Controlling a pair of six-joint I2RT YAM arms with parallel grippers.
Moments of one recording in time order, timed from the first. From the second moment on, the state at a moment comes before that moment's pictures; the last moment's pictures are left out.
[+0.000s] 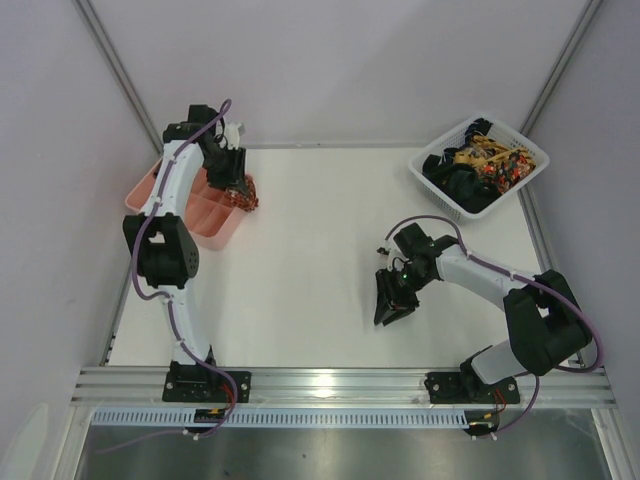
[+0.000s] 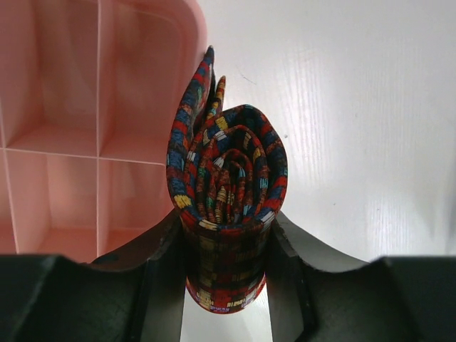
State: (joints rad) left arm -0.03 2.07 2.06 -1.13 0.28 0.10; right arm 0.52 1.47 0.85 -0.75 -0.62 0.36
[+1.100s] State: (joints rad) left arm -0.04 2.19 2.17 -1.12 0.03 0.17; right arm 0.52 1.56 0.89 -0.72 -0.60 0.38
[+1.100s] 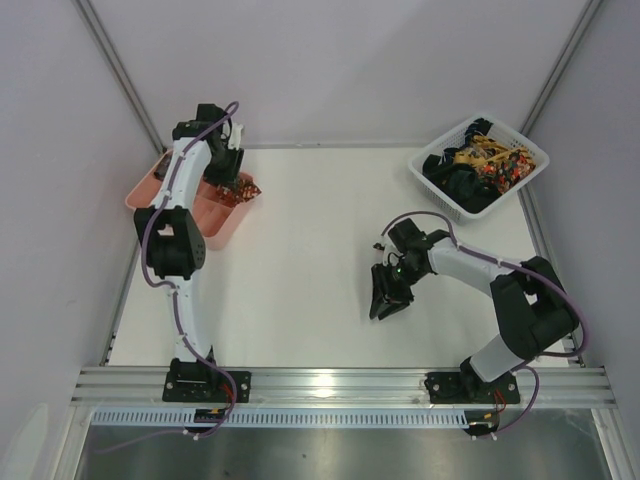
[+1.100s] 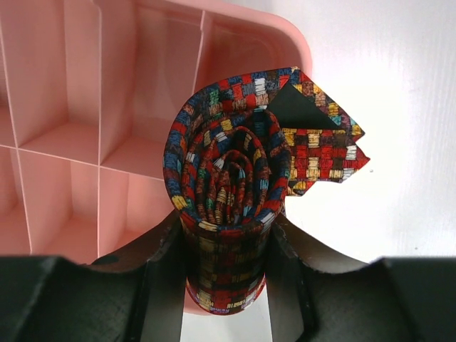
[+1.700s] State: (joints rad) left arm -0.06 2.30 2.17 -1.06 -0.04 0.17; right arm 0.51 1.64 0.93 -0.72 -0.60 0.38
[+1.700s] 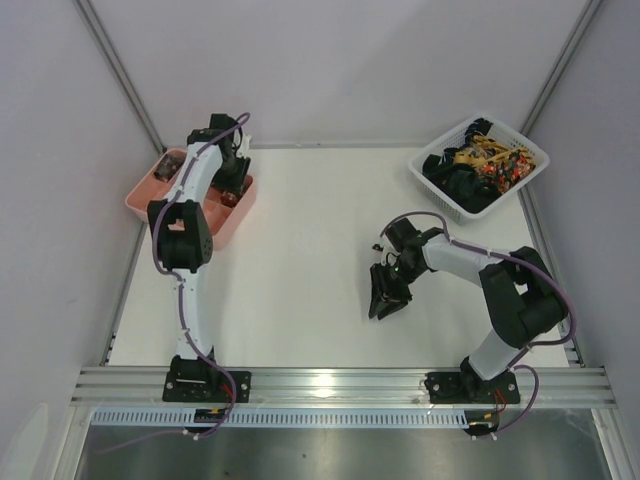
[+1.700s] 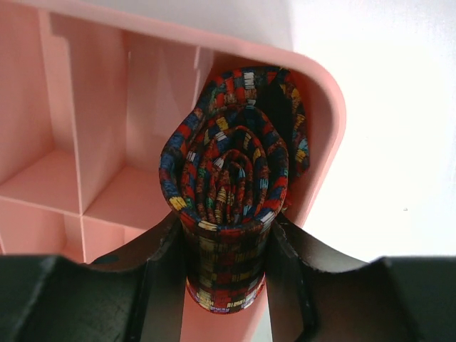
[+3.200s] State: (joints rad) left arm -0.07 2.33 2.17 -1.03 -0.05 0.16; right arm 0.48 1.68 0.96 -0.73 -0.60 0.36
